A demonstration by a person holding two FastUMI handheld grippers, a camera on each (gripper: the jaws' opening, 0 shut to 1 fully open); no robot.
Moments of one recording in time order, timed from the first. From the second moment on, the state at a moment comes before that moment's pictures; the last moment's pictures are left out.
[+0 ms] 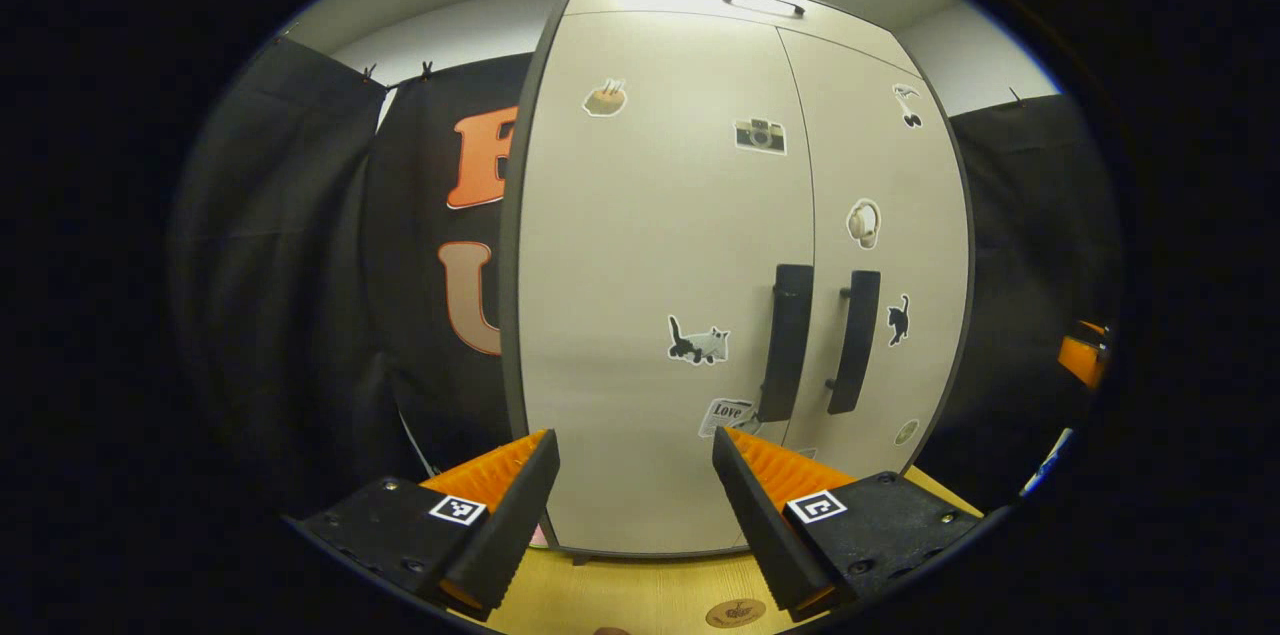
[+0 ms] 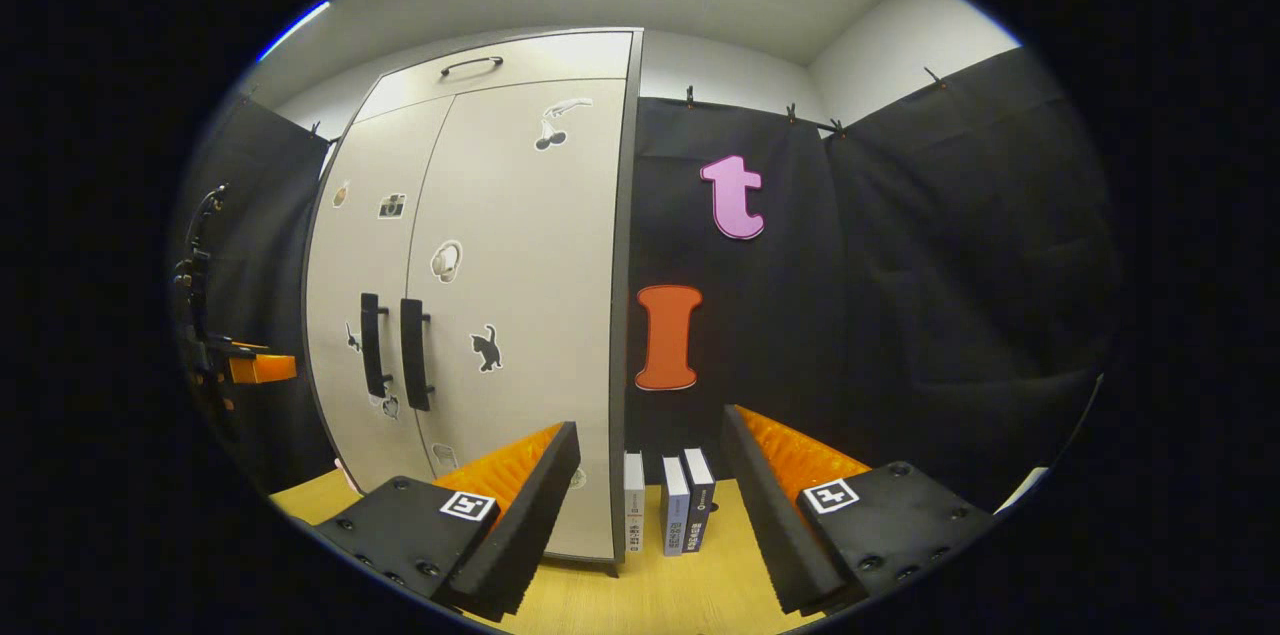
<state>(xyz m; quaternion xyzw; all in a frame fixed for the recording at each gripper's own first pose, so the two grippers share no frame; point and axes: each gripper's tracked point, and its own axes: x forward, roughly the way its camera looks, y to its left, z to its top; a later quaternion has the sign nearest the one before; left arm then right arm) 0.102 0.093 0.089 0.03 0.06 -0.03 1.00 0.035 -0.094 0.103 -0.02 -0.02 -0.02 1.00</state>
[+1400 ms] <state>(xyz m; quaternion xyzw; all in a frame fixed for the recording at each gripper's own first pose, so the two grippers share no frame) -0.004 0.105 0.205 0.03 -0.02 -0.03 1.00 0.003 -0.074 0.124 -0.02 -0.02 0.02 1.00</state>
